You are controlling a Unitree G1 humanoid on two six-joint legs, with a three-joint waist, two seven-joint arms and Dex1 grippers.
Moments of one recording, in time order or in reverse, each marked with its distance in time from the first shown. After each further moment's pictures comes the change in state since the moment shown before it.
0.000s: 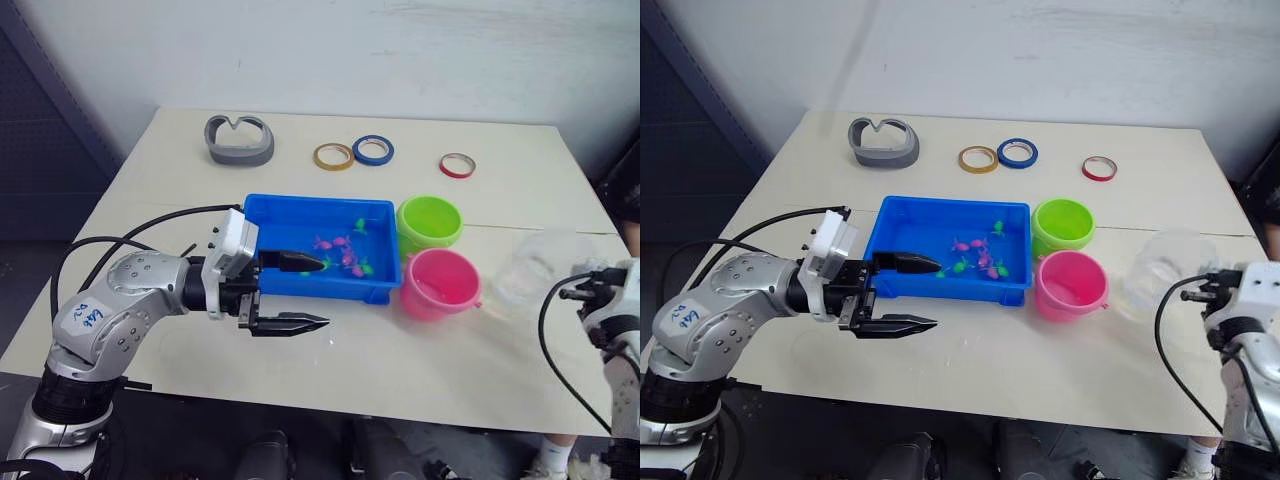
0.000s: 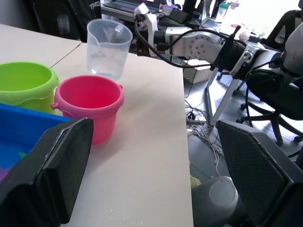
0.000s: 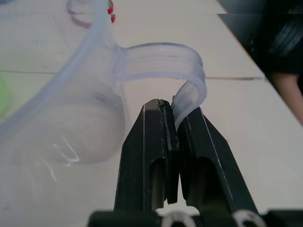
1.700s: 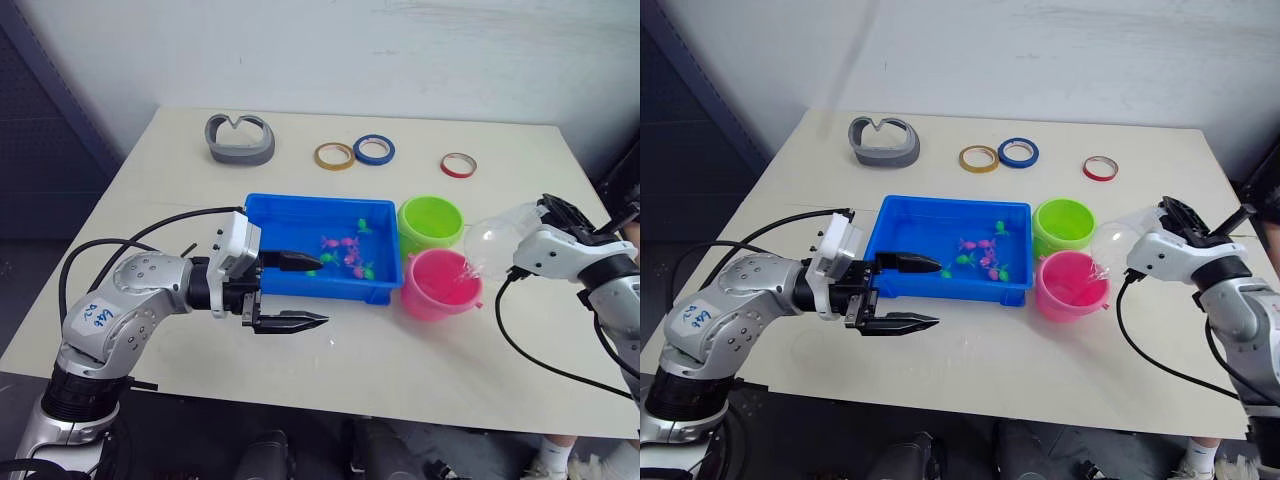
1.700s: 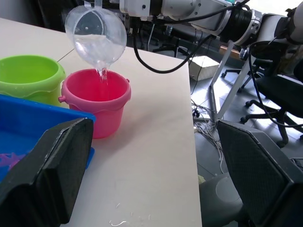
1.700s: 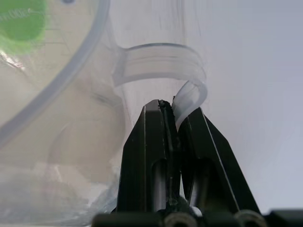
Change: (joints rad) left arm 0.002 -0.028 -0.014 0.032 0.070 -0.027 -0.017; right arm -0.079 -0.317 0.317 -0.049 -0.863 -0.475 -0.081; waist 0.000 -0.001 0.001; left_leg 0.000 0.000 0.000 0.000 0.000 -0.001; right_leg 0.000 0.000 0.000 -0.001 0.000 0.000
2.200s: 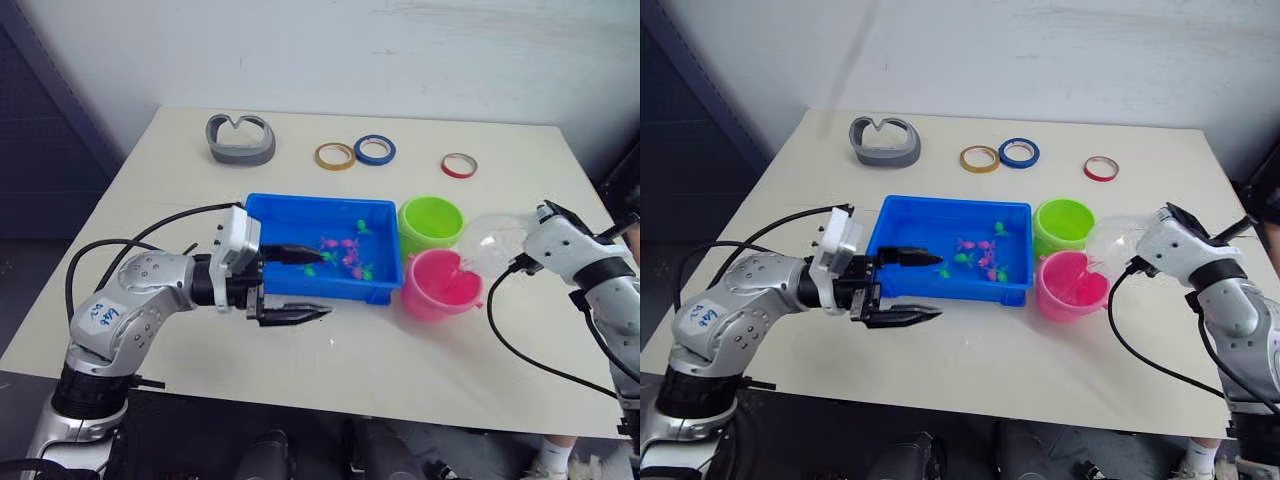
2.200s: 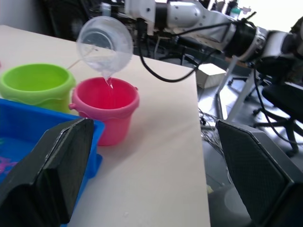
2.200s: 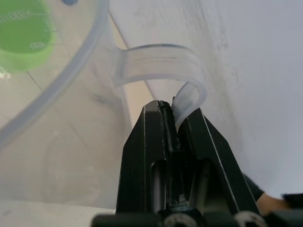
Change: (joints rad) left arm -0.037 -0.068 0.016 0.067 0.027 -0.019 0.070; right arm -0.045 0.134 -0.047 0.024 0.254 0.208 0.108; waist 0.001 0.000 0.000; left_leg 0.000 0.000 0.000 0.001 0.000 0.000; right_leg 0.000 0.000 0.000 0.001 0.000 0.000
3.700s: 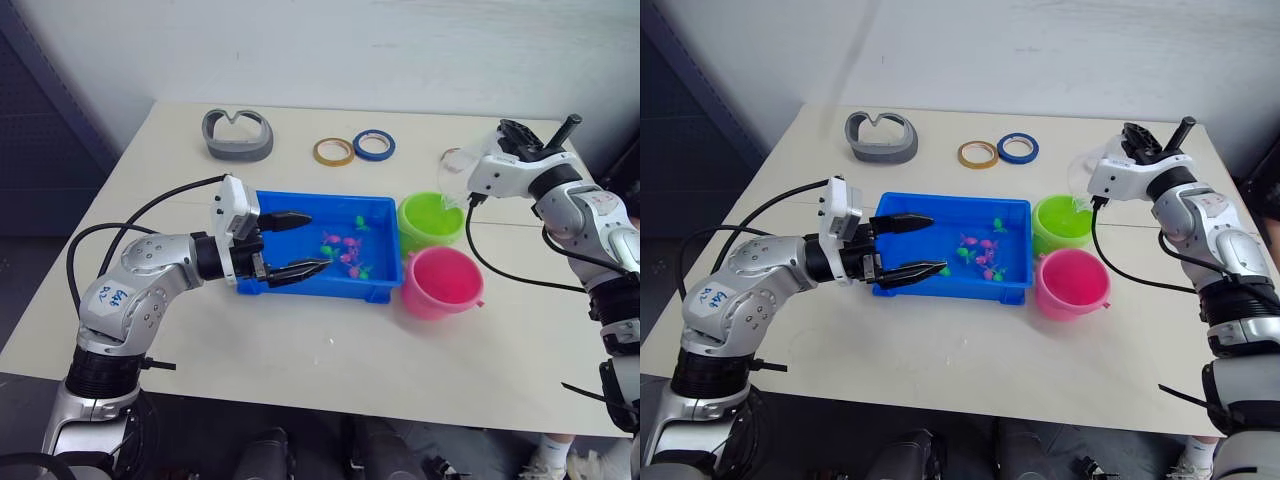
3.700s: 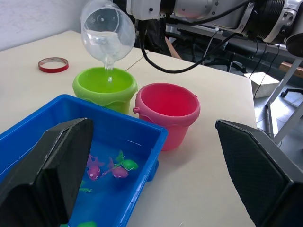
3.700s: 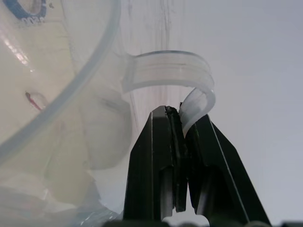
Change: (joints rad) left arm -0.060 -0.026 0.006 0.047 0.067 -0.002 0.102; right arm -0.700 -0.115 0.531 0.670 -0.437 -0.340 -0.307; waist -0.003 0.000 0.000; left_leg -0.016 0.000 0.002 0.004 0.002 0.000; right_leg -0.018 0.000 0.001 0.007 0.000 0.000
